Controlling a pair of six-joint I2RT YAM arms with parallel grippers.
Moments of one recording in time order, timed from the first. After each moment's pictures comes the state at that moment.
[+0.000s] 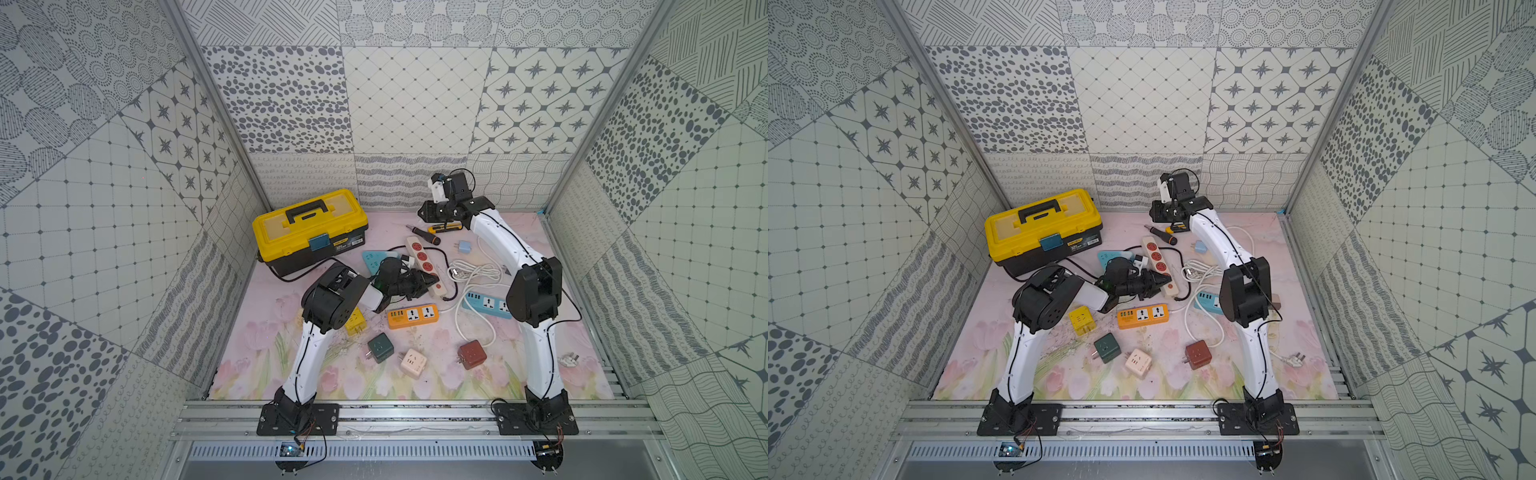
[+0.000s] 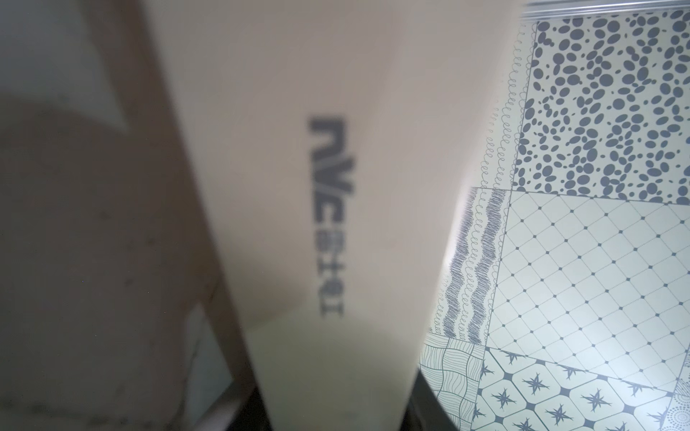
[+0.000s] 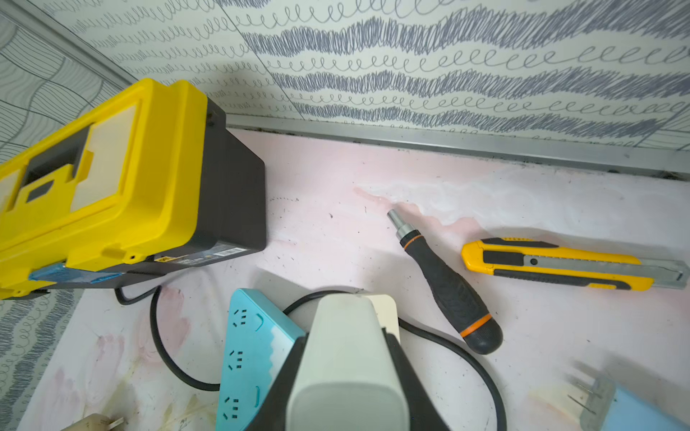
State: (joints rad) left arm -0.54 2.29 1.12 0.79 0.66 -1.27; right arm 0.41 2.21 2.15 -0.65 -0.22 0.28
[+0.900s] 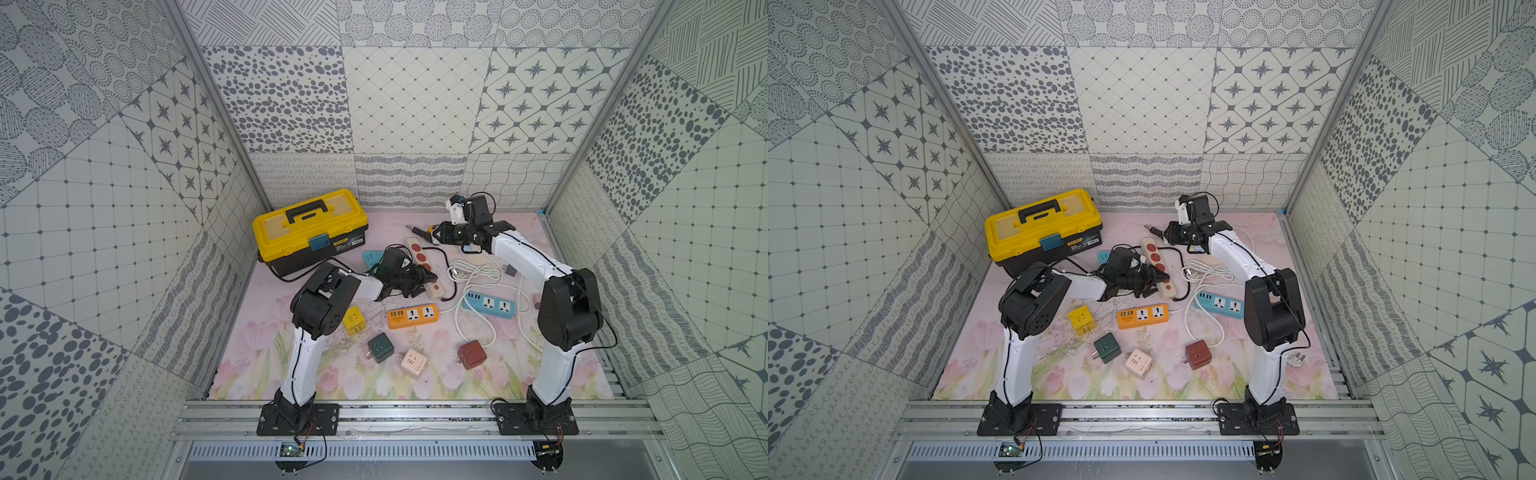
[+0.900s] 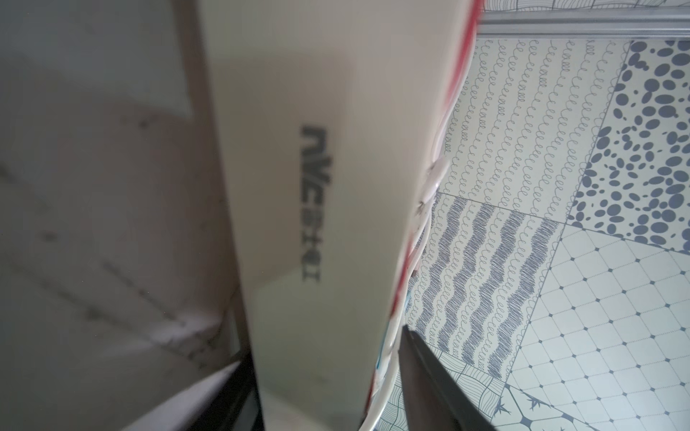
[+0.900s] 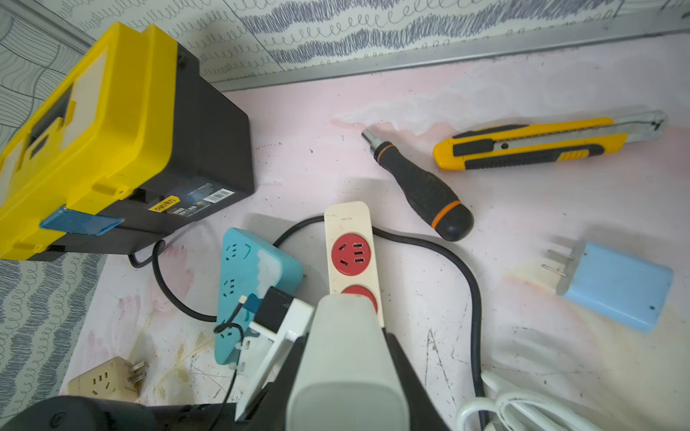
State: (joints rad) left arm -0.53 2.16 1.20 0.35 0.61 -1.22; right arm 0.34 1.90 1.58 -0.42 -0.28 0.35
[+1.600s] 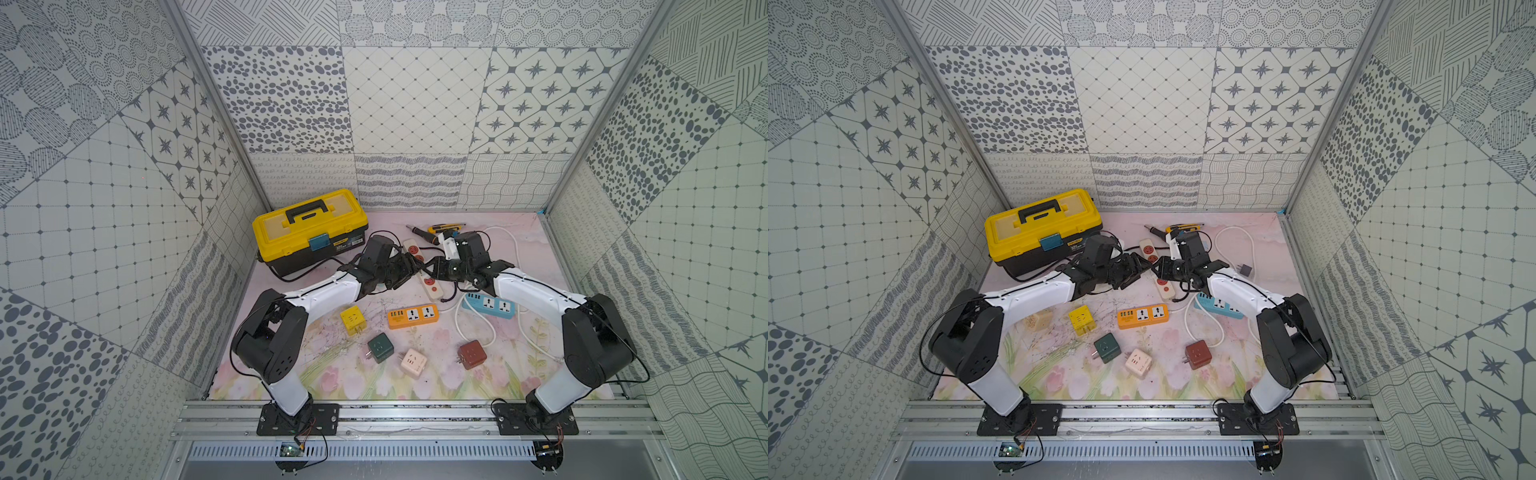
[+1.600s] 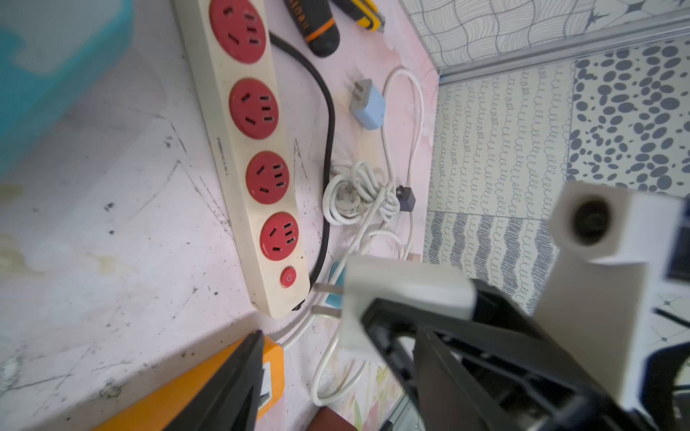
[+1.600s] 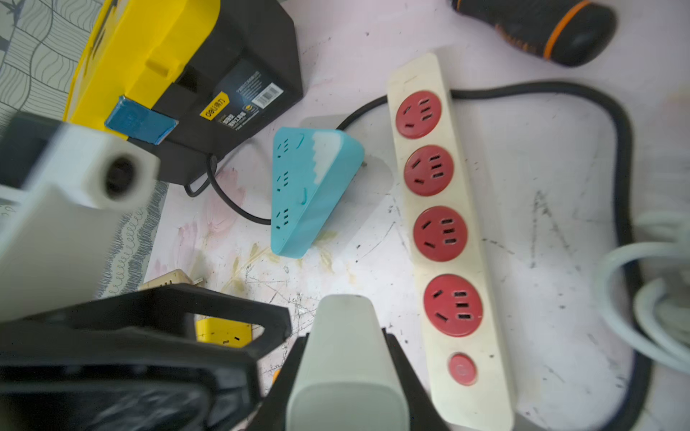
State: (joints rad) left arm -0.53 1.67 1.12 -0.05 0.34 -1.00; right arm 0.54 1.64 1.08 -0.14 -0.29 0.55
